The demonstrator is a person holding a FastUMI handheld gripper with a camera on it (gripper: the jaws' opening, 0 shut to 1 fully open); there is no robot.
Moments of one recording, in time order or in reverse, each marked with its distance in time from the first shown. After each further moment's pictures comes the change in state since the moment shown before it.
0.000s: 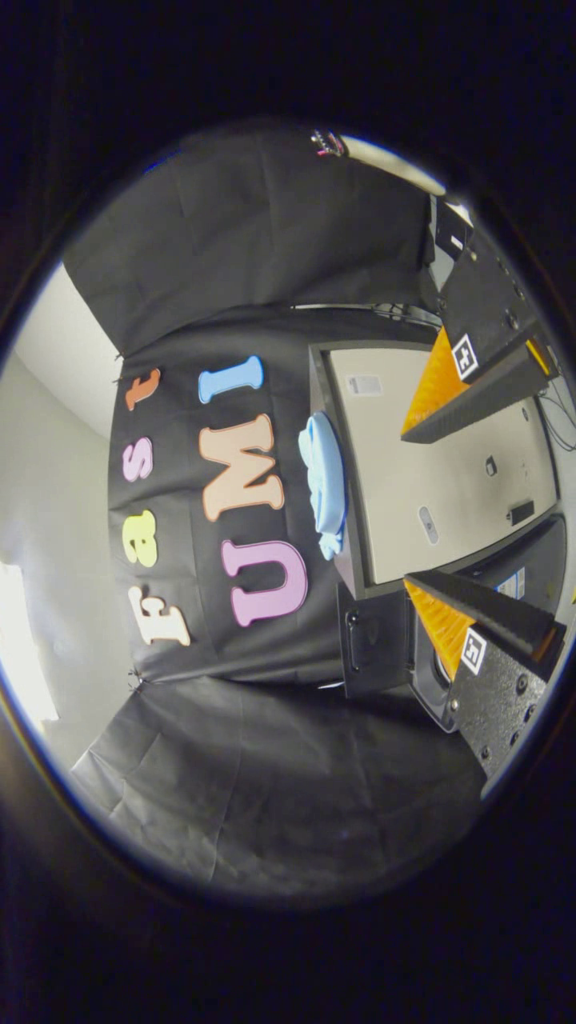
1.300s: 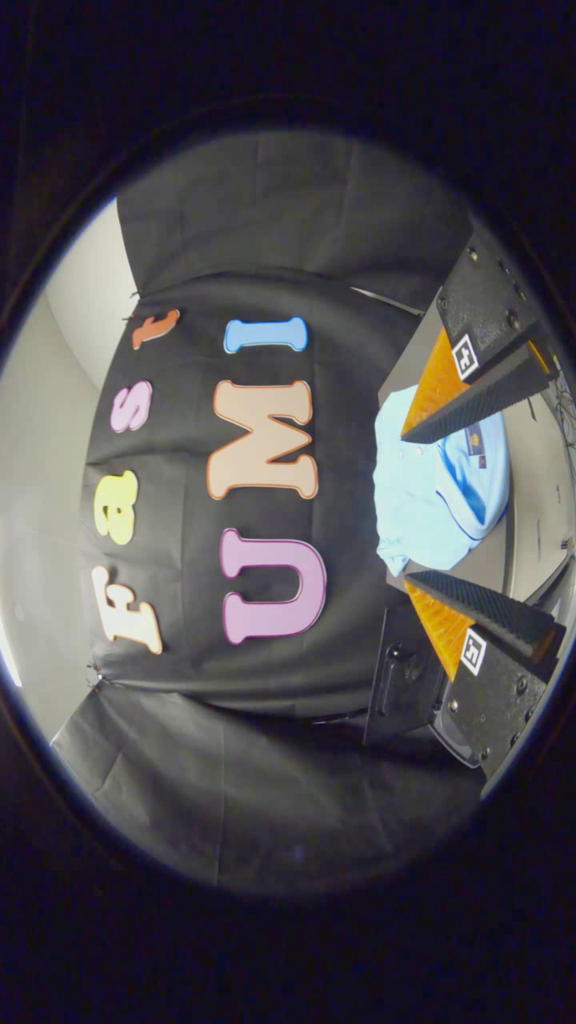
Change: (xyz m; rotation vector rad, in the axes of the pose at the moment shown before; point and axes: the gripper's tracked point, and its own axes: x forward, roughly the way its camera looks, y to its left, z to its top) arm 0.207 0.020 0.118 -0.181 0.120 -0.041
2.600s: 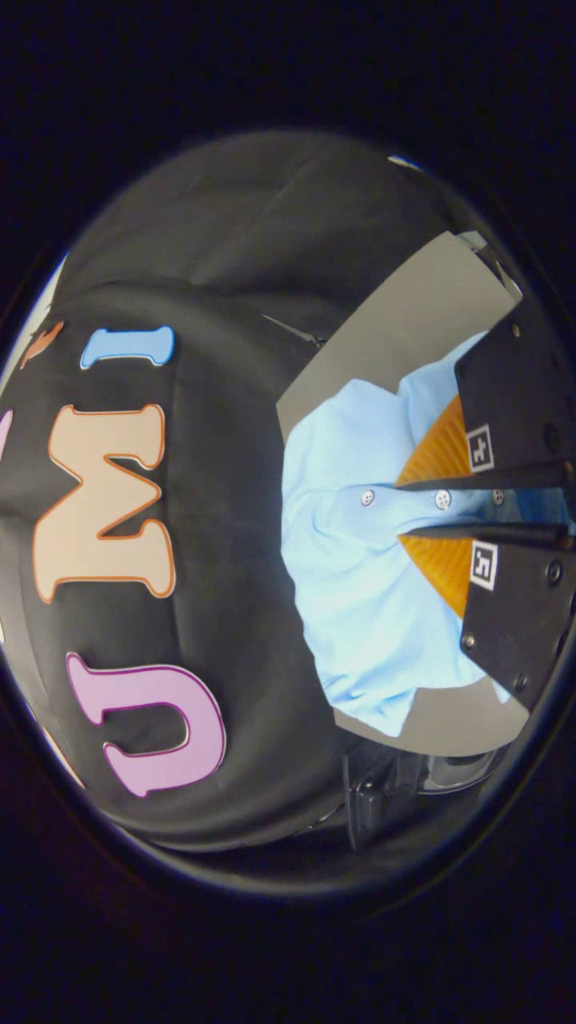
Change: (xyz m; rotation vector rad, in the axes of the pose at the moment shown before) arm 0.141 -0.058 -0.103 0.087 0.523 -0.162
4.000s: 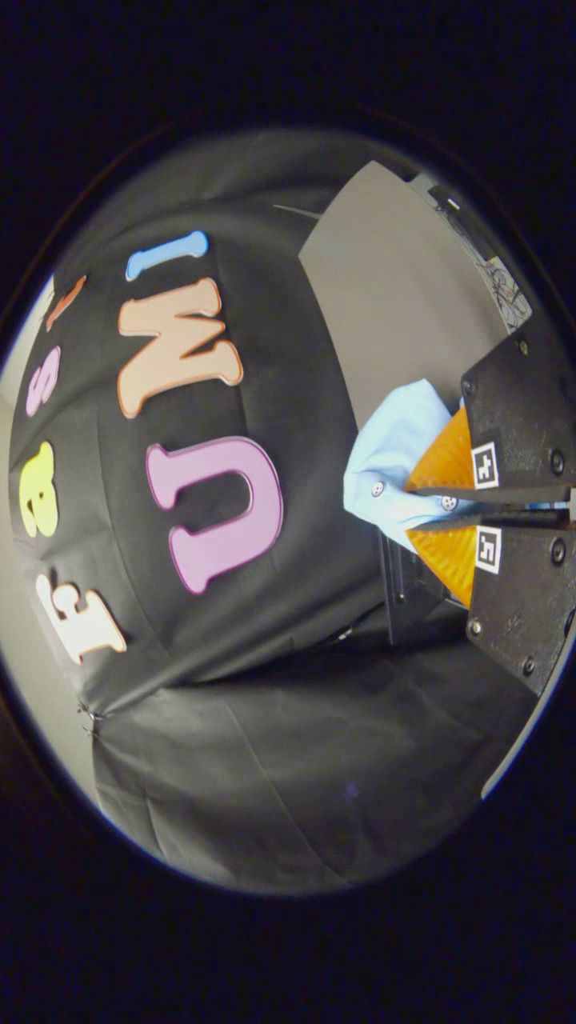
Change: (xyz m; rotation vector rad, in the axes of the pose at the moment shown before) arm -0.189 0.251 0.029 0.080 -0.204 0.469
